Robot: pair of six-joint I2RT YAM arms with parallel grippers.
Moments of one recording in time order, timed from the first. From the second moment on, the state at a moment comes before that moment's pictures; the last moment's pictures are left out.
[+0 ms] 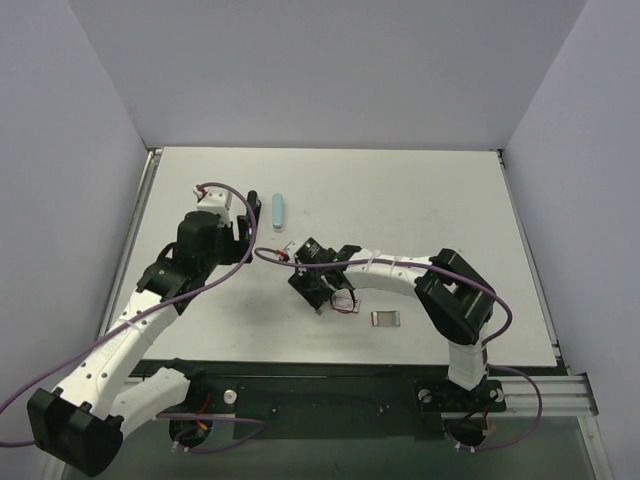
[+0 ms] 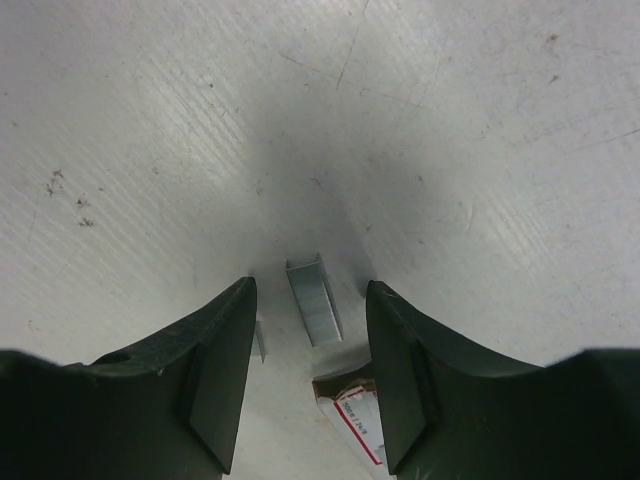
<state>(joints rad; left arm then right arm) -0.43 0.97 0.89 -0.45 -0.22 -0.27 0.93 1.88 1.18 -0.41 0.02 0.02</state>
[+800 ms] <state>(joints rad) -0.43 0.90 0.89 -0.45 -0.18 -0.28 0.94 1.90 1.18 -0.35 0.07 0.00</state>
